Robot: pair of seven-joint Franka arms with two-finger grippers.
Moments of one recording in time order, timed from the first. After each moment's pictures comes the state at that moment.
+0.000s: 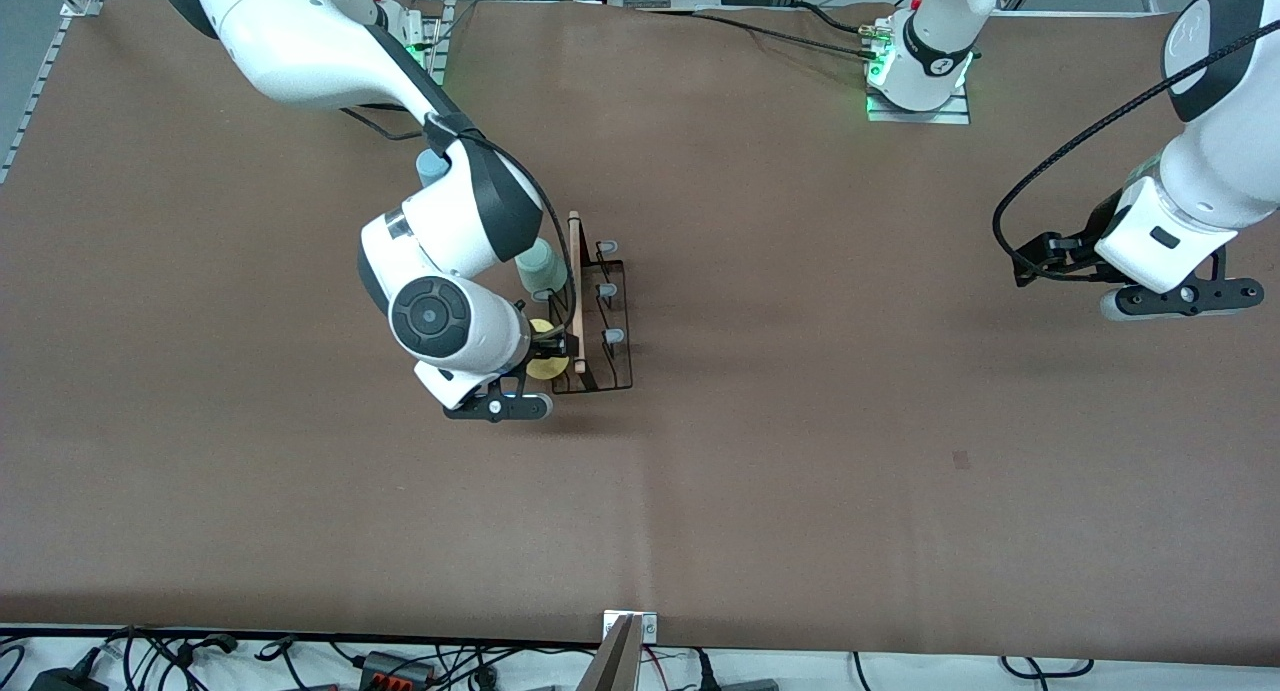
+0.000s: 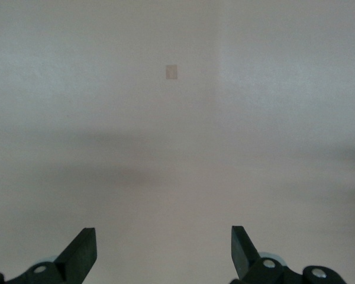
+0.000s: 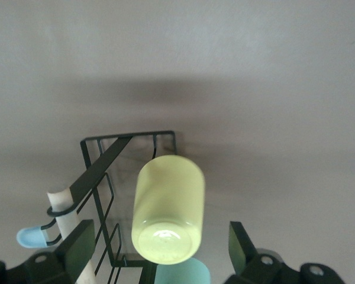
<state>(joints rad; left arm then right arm) 0.09 0.09 -0.19 -1.67 0.05 1.71 -0.19 0.34 0.79 0.24 -1.07 -0.04 1.74 0.55</state>
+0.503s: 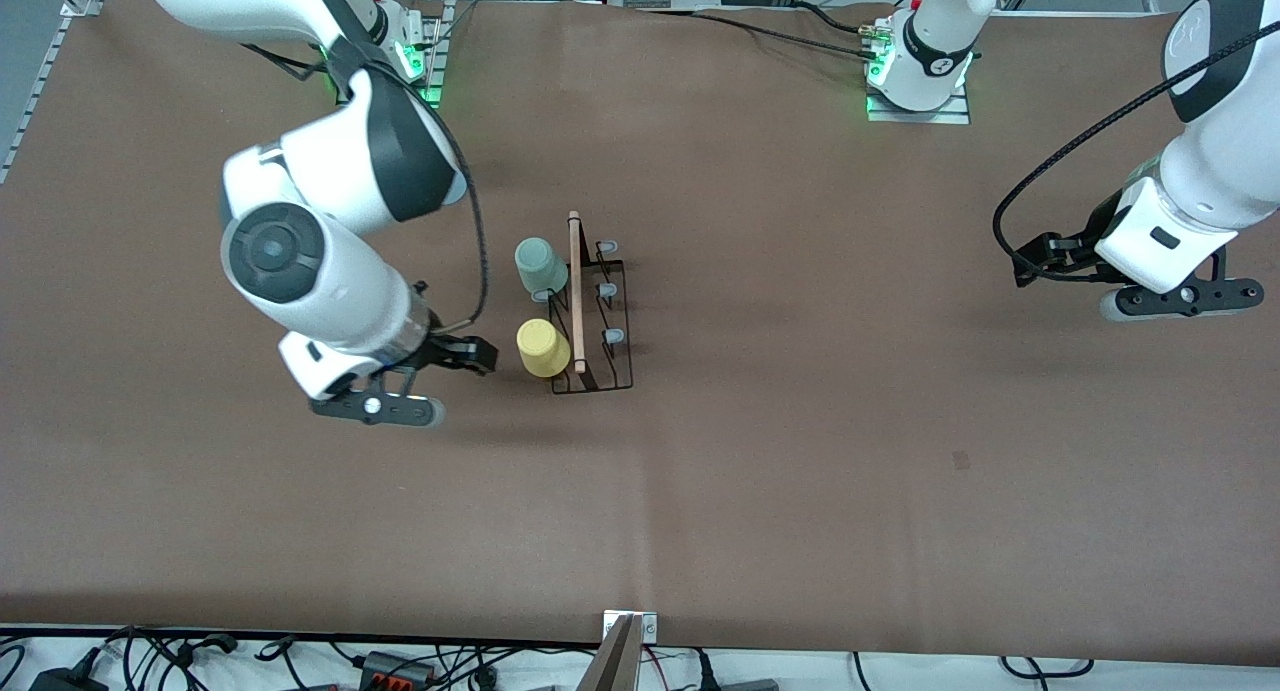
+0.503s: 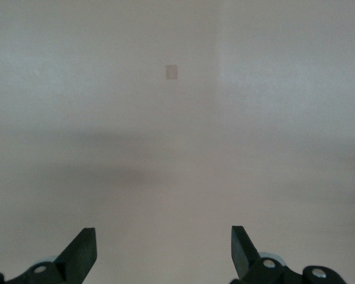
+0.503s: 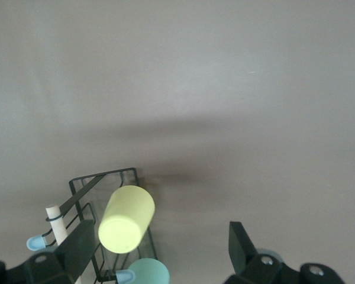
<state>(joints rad) 0.09 0.09 -0.19 -1.67 0.05 1.71 -0.19 0.32 0.62 0.12 -1.06 -0.05 1.68 0.54</state>
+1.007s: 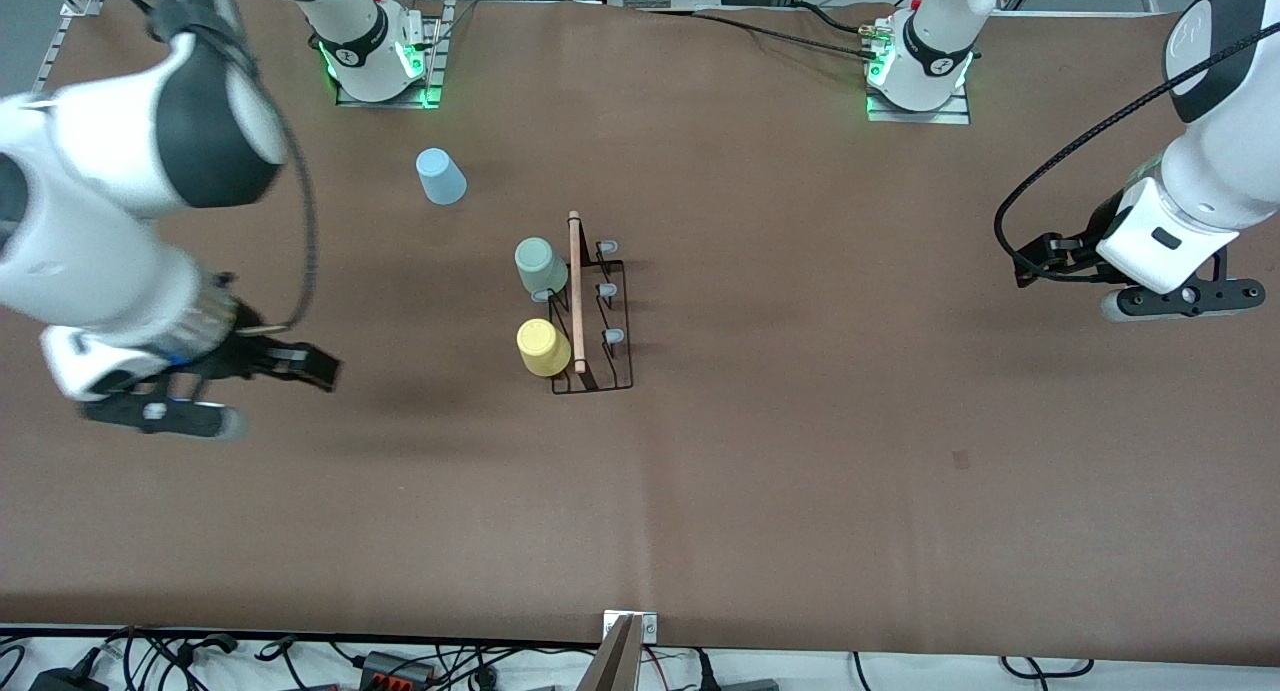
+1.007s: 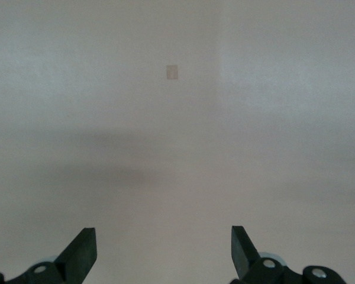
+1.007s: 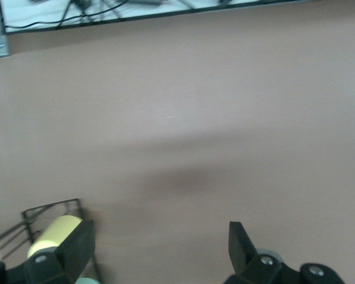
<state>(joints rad) 0.09 0.09 -0.18 -1.67 0.05 1.71 -0.19 0.13 0.49 0.05 -1.11 -0.05 1.67 0.32</state>
